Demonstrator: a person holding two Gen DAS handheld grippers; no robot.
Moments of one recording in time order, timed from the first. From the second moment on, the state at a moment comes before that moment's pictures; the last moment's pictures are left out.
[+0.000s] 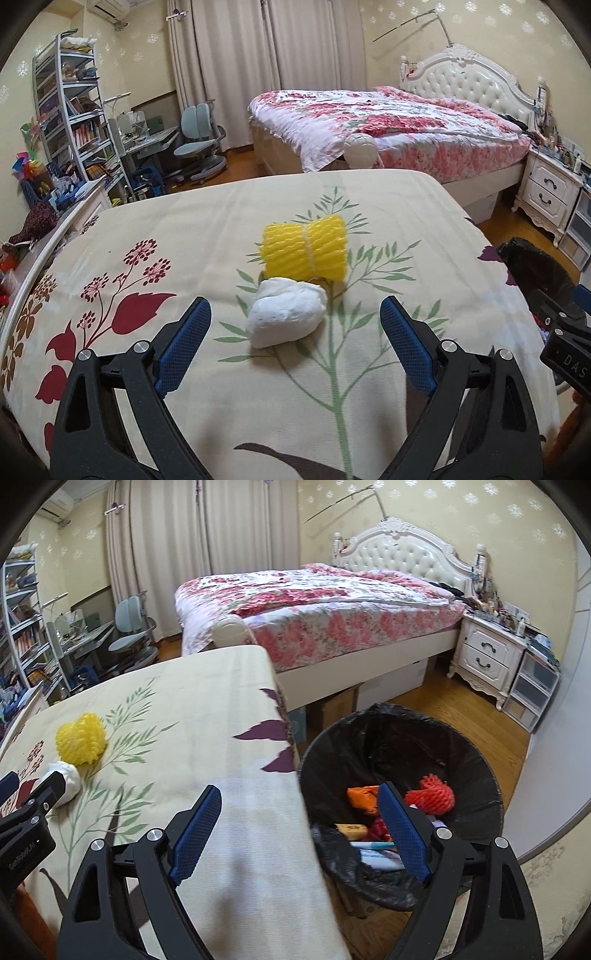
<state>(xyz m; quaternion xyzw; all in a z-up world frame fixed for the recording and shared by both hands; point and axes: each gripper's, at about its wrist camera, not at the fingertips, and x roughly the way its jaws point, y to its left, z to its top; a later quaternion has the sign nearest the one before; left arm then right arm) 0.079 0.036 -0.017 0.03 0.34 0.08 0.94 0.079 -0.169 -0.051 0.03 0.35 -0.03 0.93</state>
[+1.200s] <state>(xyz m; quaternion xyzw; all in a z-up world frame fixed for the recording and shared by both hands) 0.093 0.086 -0.031 -0.02 0.39 0.04 0.92 0.082 -0.096 -0.048 -0.01 0.37 0.05 0.93</state>
